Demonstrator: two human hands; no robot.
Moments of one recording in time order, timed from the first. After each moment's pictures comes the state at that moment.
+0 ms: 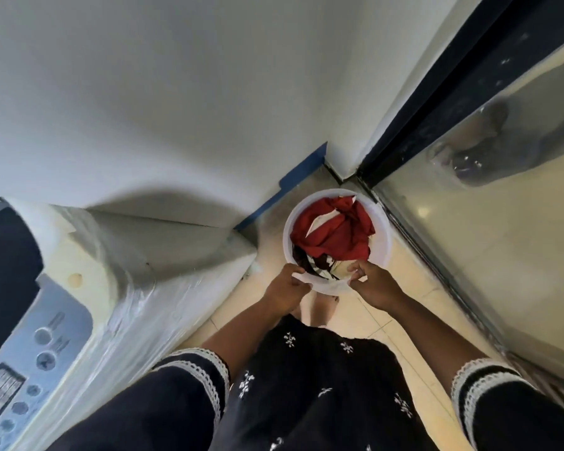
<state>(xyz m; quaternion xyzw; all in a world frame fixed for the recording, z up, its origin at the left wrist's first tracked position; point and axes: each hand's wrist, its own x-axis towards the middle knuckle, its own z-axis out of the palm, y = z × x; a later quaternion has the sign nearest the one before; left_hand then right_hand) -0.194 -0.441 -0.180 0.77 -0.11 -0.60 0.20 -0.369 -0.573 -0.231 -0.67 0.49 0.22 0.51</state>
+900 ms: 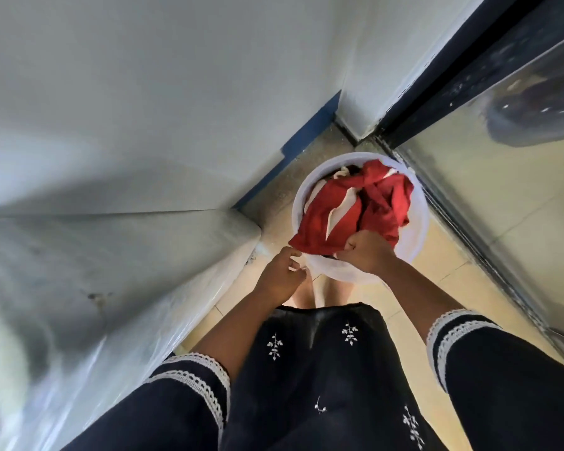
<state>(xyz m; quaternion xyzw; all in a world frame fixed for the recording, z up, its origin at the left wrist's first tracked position) -0.150 -0.420 -0.308 0.78 -0.16 -0.59 0.15 -0.299 -0.572 -0.363 -0.71 0.47 0.29 0.45</state>
